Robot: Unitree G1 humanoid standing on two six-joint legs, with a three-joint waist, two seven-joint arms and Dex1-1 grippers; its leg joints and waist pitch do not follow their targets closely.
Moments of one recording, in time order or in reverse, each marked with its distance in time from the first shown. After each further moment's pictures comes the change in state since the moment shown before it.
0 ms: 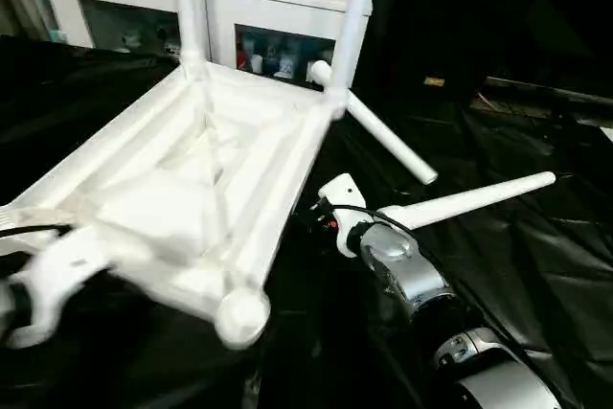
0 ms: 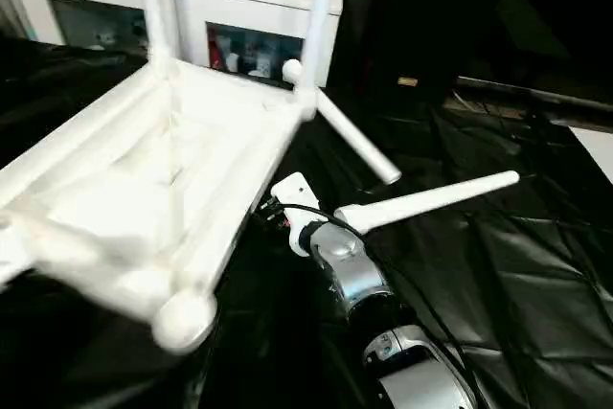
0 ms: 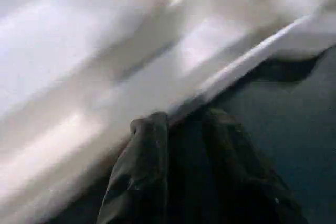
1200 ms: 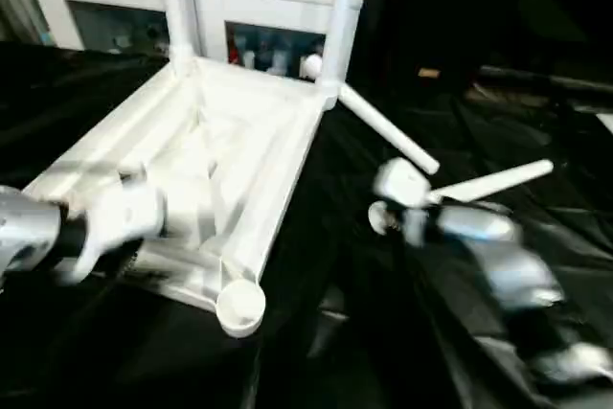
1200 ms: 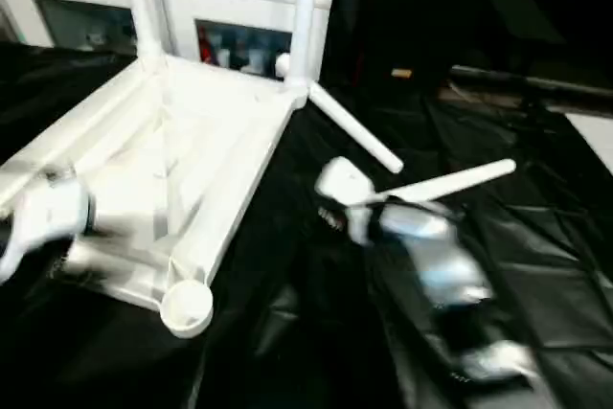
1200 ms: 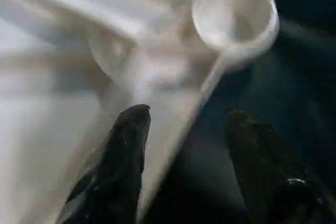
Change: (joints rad) left arm -0.366 0.208 -0.278 0.243 0.025 -0.220 -0.359; right arm 0.158 -0.485 0.001 -0.593 0.194 0.076 0.653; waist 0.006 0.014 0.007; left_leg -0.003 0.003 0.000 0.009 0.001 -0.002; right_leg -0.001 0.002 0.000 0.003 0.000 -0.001
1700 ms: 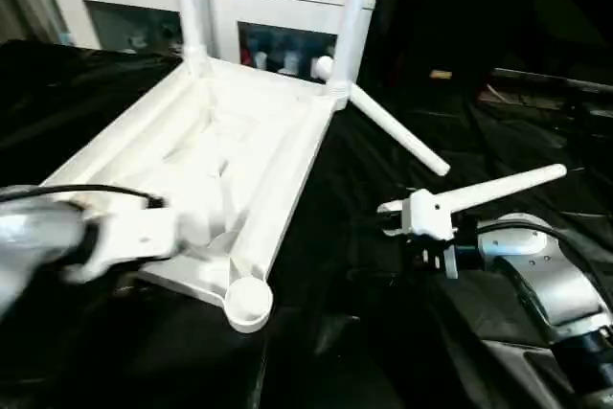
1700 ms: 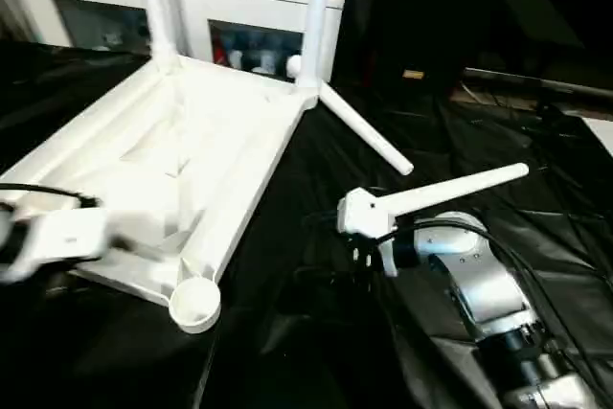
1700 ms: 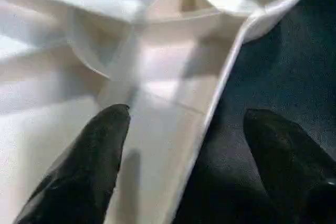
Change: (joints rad) left arm -0.107 -0.109 -0.180 0.178 0.181 -0.216 0.016; right arm 0.115 -0.079 0.044 -0.223 0.039 0.097 0.114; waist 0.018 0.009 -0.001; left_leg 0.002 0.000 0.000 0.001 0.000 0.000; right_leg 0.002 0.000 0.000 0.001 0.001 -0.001
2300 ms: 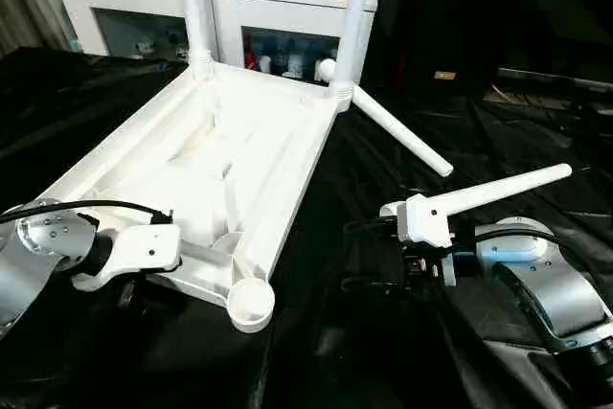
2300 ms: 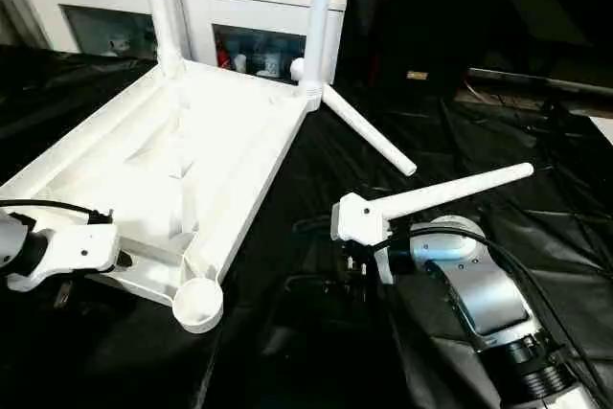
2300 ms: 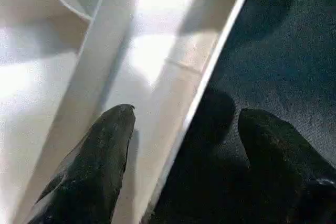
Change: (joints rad) left arm -0.026 -0.031 -0.028 0.110 0.056 -0.039 -0.006; right arm 0.022 -0.009 0.003 -0.062 0.012 0.058 -0.025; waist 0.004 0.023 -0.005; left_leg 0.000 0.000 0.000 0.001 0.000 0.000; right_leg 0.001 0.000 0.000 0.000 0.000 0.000
